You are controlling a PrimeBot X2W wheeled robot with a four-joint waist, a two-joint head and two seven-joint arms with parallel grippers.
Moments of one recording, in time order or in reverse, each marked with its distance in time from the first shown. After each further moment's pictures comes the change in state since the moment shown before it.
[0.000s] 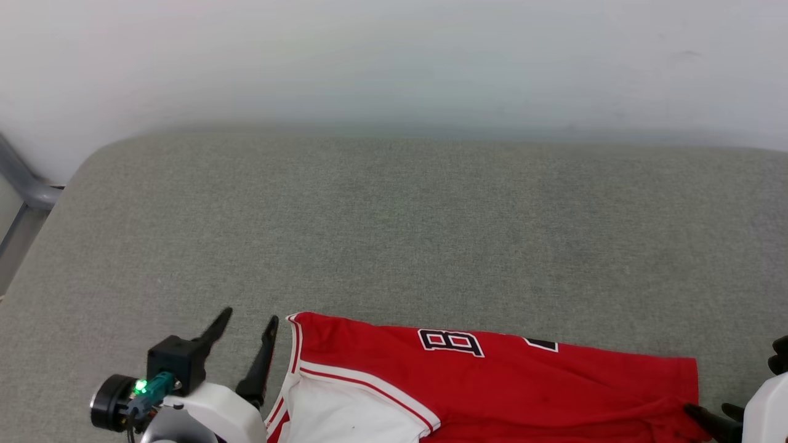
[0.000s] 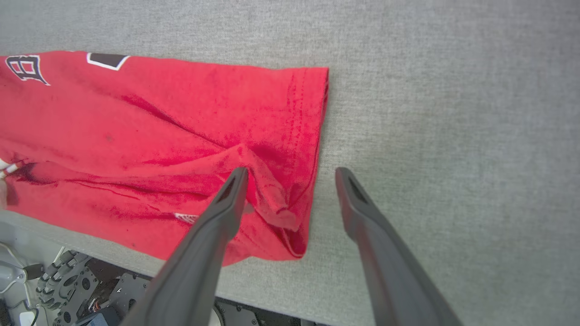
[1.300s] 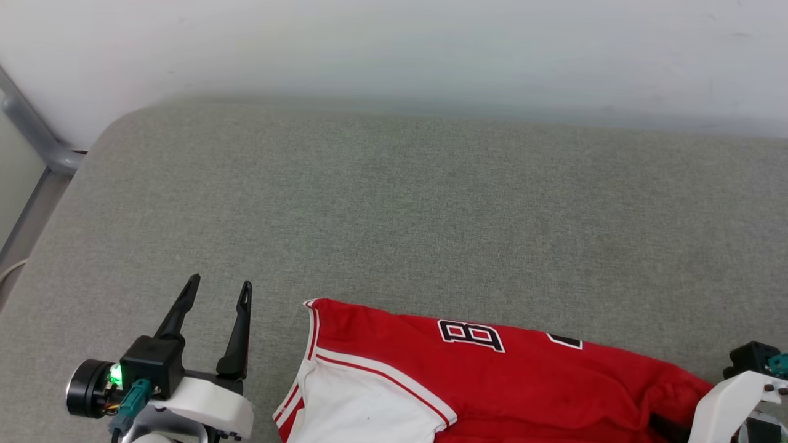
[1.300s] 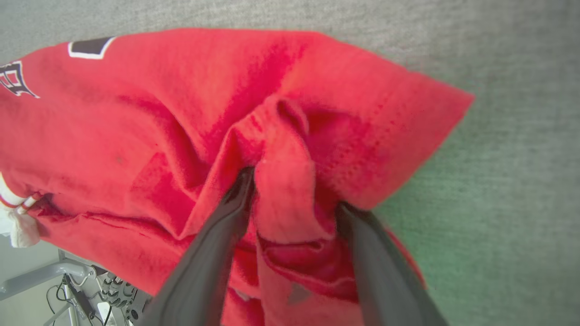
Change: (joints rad) left arm 0.124 -0.239 0.431 0.028 0.439 -0.185 -0.056; right arm -0.041 0.265 -0.104 0.134 -0.125 -0.008 0.117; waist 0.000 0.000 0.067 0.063
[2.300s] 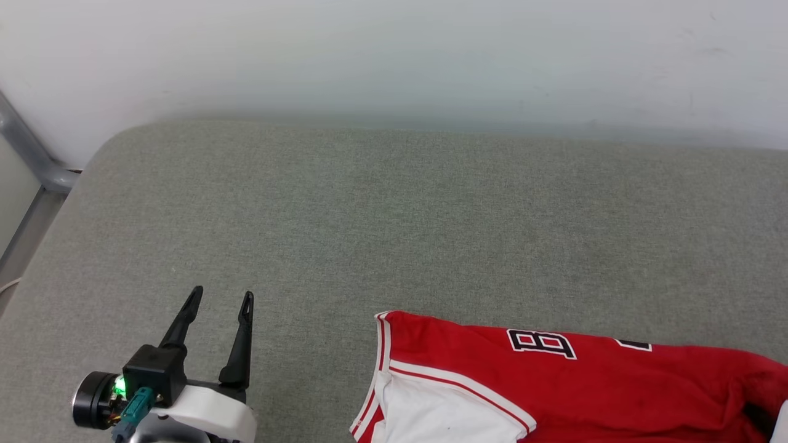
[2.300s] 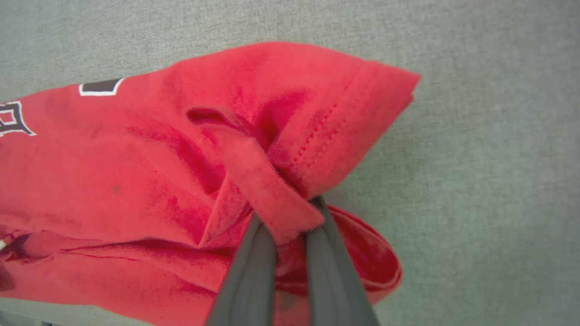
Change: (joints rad) left arm 0.031 -0.091 0.082 0.041 0.057 -0.077 0.000; right arm -0.005 -0.179 -0.076 0.078 0.011 0.009 -0.201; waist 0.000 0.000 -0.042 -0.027
